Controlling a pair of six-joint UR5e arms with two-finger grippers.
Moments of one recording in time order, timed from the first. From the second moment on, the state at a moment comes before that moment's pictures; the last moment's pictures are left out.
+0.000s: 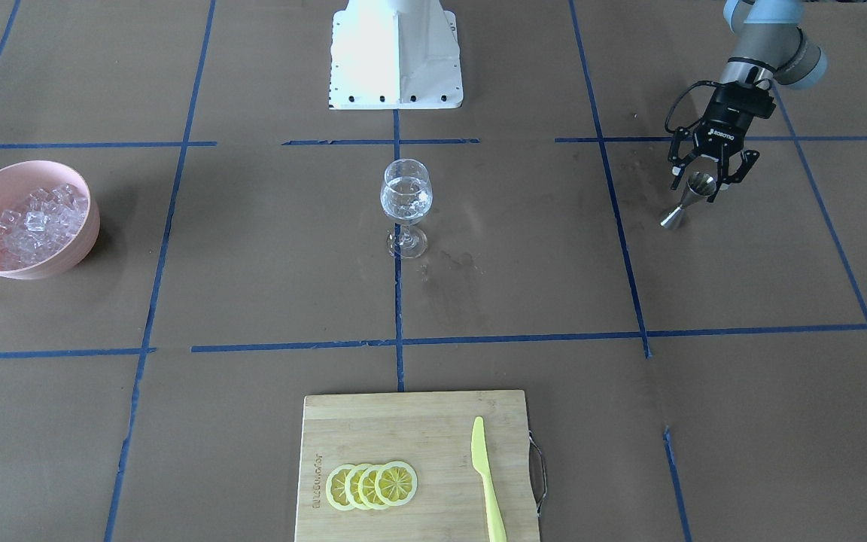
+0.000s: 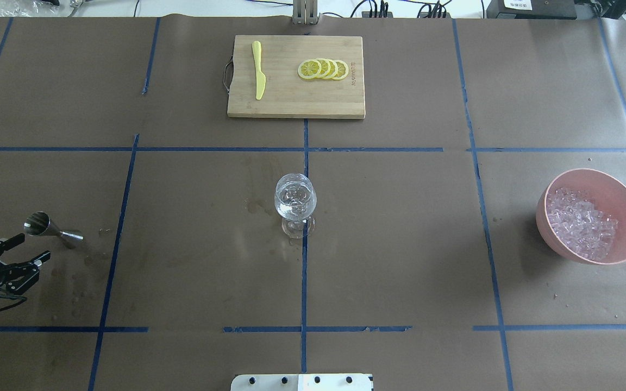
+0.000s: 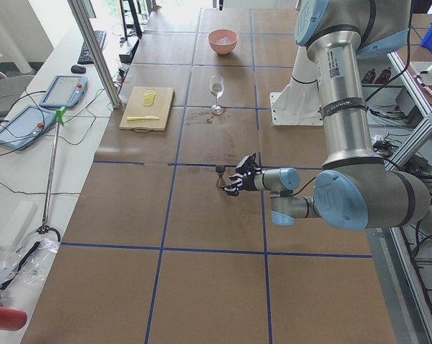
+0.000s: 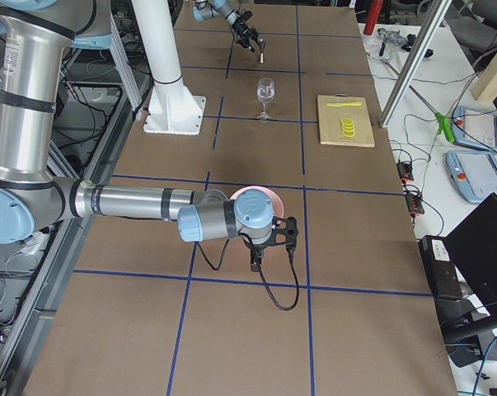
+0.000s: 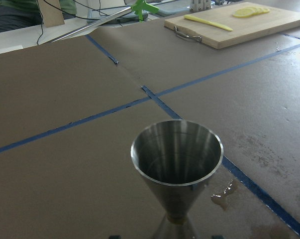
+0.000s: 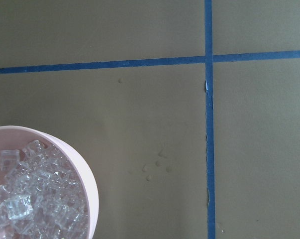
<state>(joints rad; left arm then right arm) -0.24 -1.16 -1.63 -3.21 -1.04 -0.68 1.51 -1.78 1.76 -1.36 2.49 0.20</state>
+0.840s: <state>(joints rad) -0.77 -1.12 -1.53 -3.19 -1.60 -0.17 1.23 -1.79 1.90 -1.21 2.37 0.57</state>
